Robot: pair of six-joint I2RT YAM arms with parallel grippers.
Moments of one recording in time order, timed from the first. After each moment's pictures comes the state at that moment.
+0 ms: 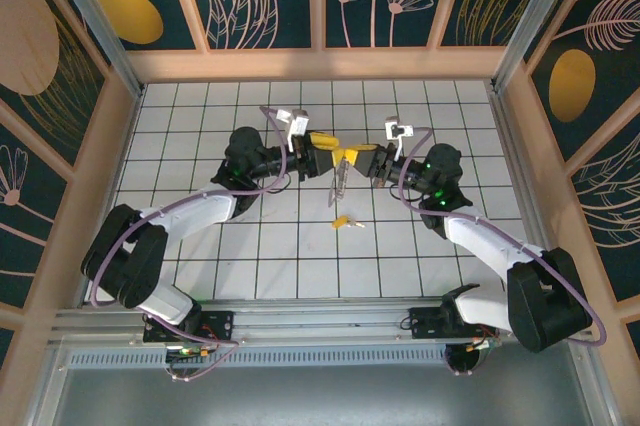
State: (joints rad) left arm -0.59 1.53 0.87 0.78 0.74 -0.60; right arm 0.41 1.22 0.60 0.74 -0.79 0.68
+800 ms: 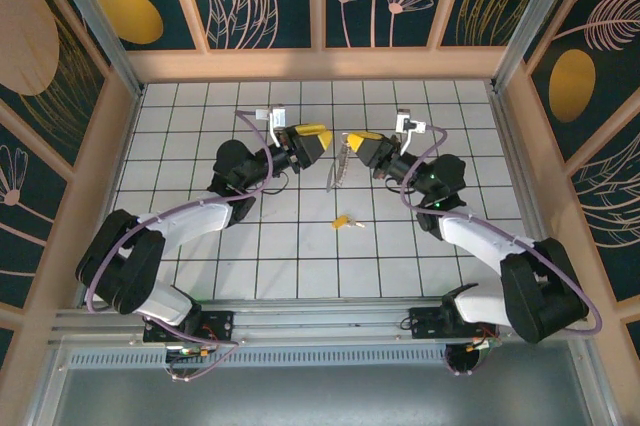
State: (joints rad) left arm -0.59 1.51 0.79 1.02 0.56 -0.85; right arm 0.44 1.28 0.58 1.09 -0.67 0.89
